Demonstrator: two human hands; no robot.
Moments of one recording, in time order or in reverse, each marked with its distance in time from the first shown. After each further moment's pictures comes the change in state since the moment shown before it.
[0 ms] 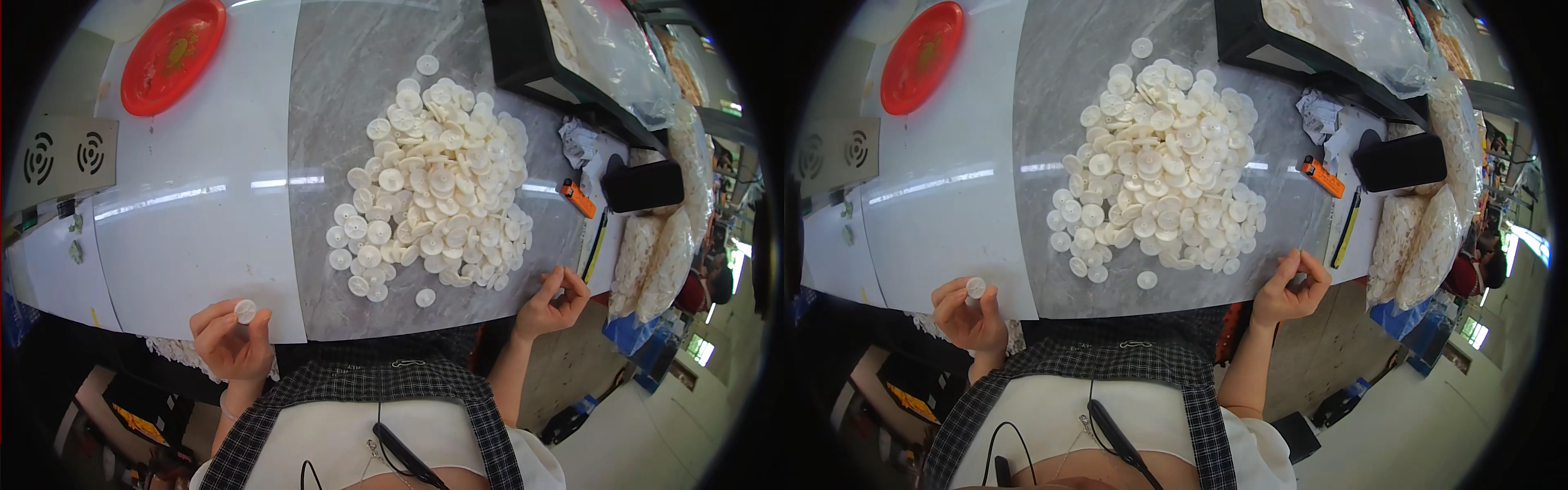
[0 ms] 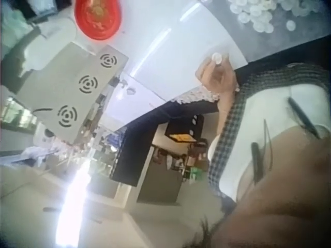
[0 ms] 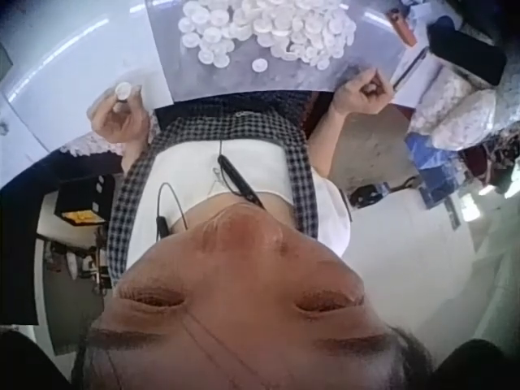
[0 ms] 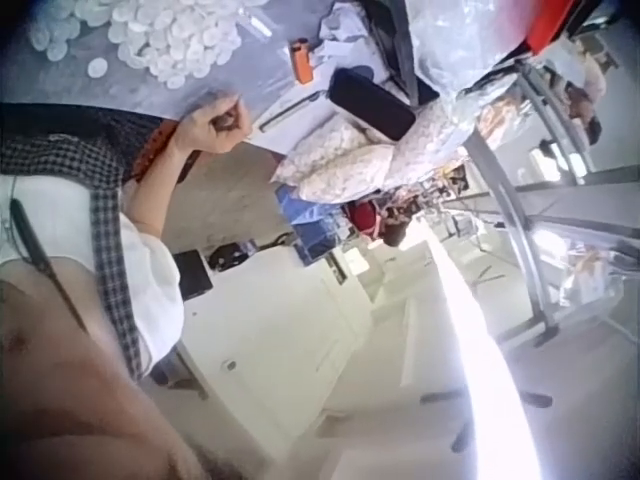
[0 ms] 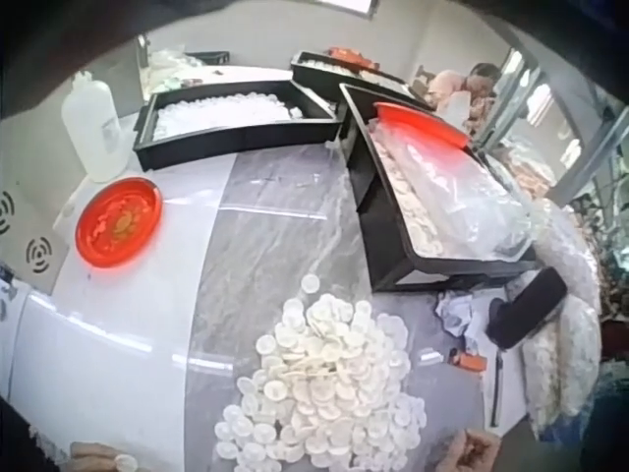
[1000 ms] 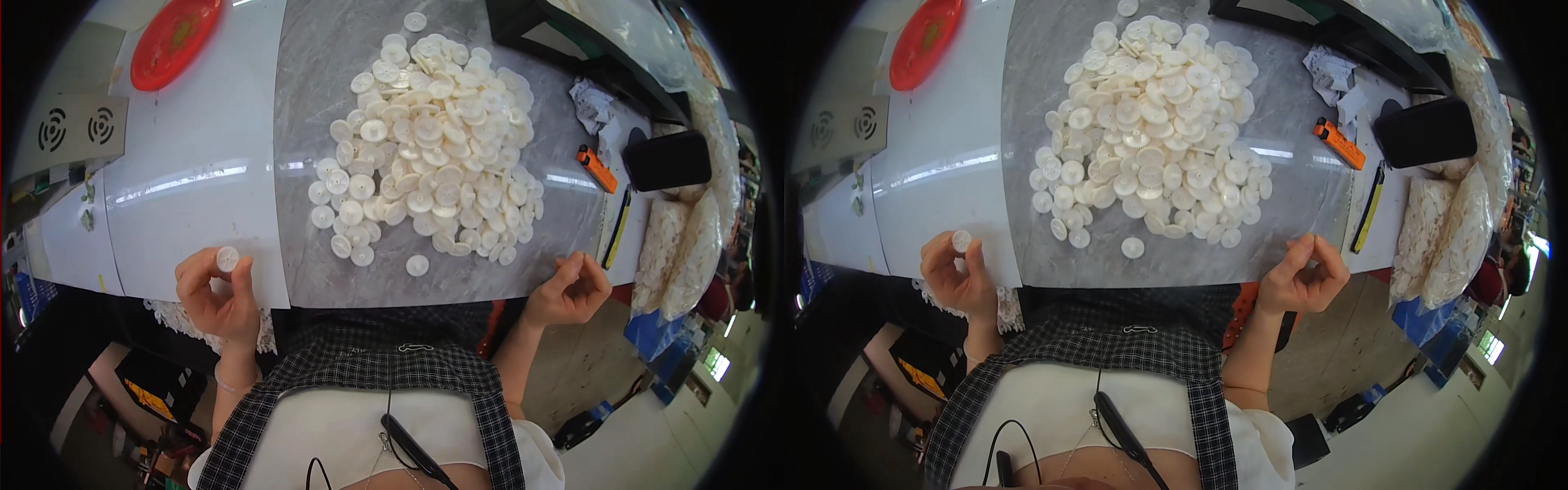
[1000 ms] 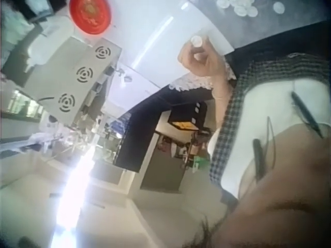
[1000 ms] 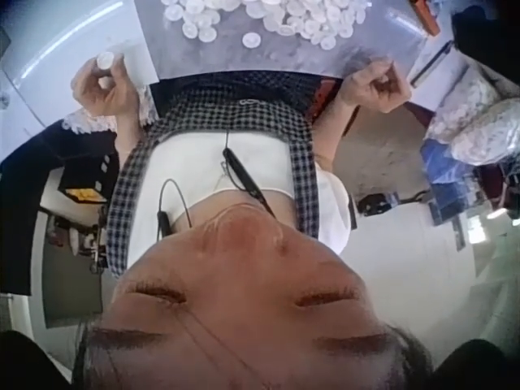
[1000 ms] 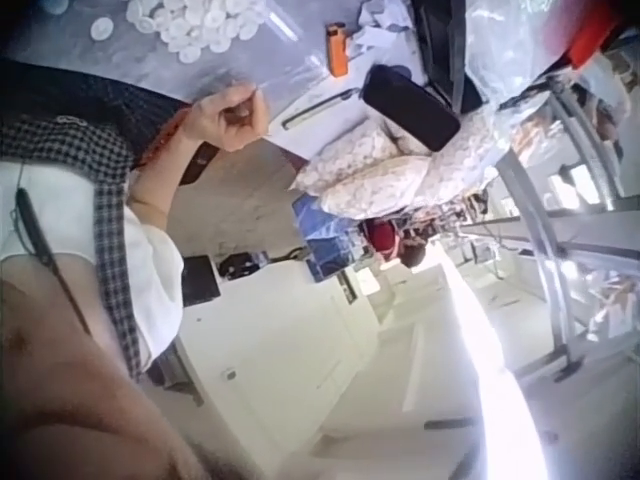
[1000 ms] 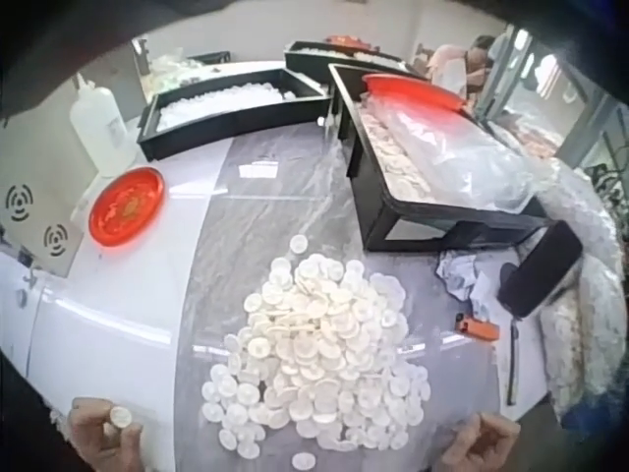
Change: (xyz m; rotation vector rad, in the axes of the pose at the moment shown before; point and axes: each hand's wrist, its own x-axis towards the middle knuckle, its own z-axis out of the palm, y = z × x) left_hand 0.005 0.005 0.014 0.108 0.041 0.069; right_hand -0.005 0.014 -0.005 0.144 0.101 -0.055
